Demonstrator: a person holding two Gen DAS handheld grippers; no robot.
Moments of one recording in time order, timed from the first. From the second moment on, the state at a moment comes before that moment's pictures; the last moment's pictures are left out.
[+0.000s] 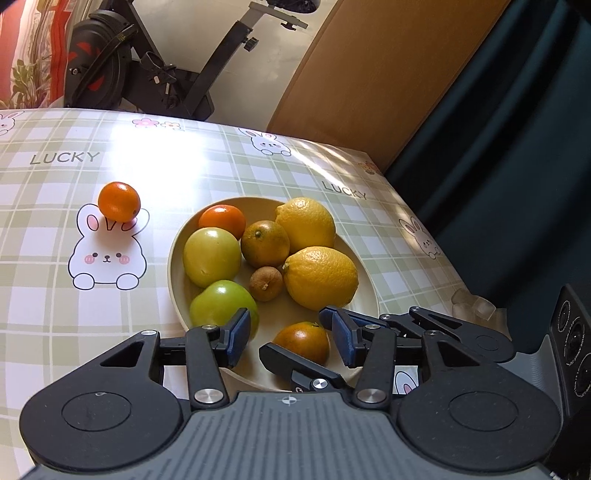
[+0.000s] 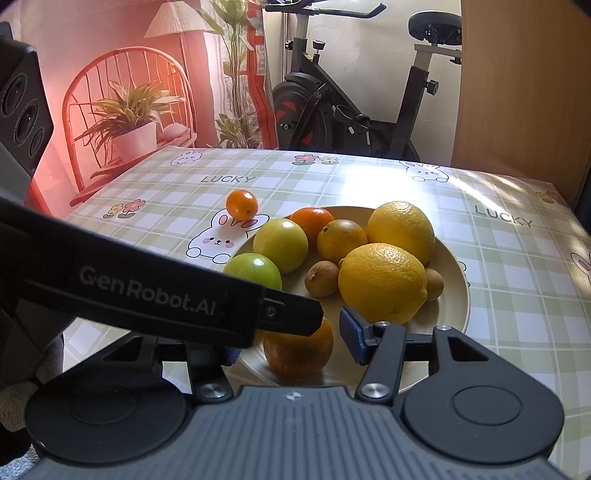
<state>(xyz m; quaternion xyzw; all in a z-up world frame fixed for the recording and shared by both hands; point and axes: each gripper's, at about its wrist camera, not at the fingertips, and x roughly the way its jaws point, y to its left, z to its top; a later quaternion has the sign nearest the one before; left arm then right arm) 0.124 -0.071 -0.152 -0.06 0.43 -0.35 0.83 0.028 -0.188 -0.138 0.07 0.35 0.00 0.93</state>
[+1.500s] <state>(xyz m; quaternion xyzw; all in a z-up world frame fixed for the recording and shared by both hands) 0.284 0.006 -0.188 -0.15 0.46 -0.29 0.83 0.218 -0.151 -0.147 -0.01 0.42 0.12 0.90</state>
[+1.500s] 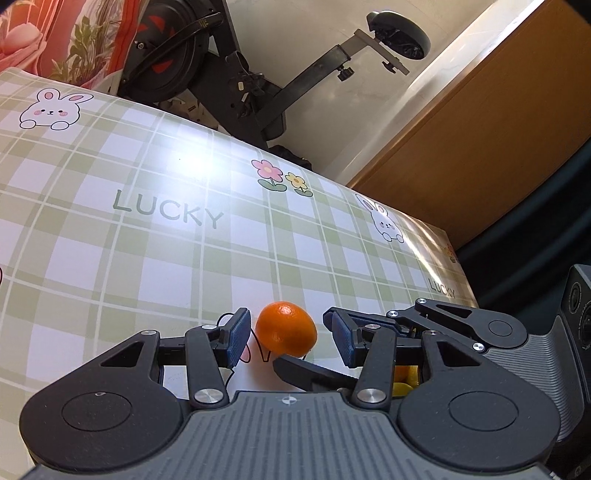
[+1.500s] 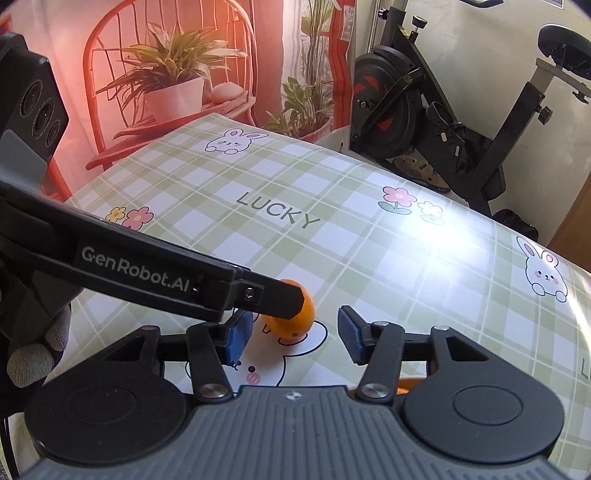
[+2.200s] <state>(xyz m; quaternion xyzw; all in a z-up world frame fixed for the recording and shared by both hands) 0.280 0.012 -0.197 -0.15 0.46 -0.30 0.82 0.234 -0.139 -0.160 0.00 0.45 0.11 0.89</state>
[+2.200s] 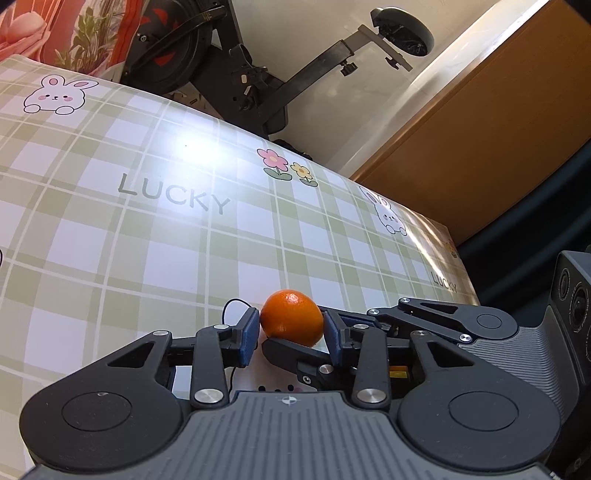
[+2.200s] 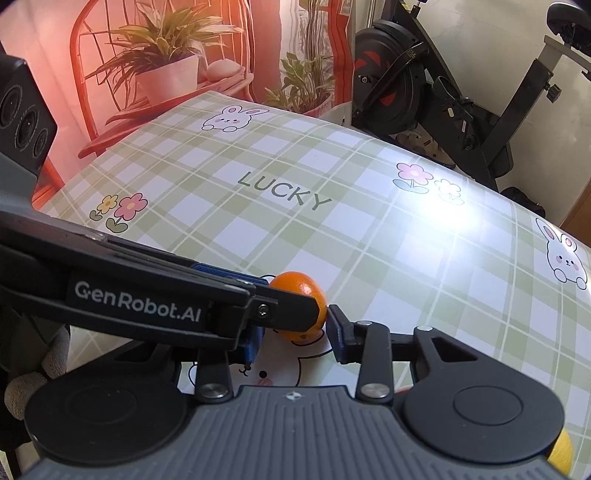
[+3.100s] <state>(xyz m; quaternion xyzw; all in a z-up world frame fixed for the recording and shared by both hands) 0.177 -0.033 -0.134 -0.07 0.42 -0.31 0.85 0.112 -0.148 -0.119 0.03 0.35 0.09 0.93</state>
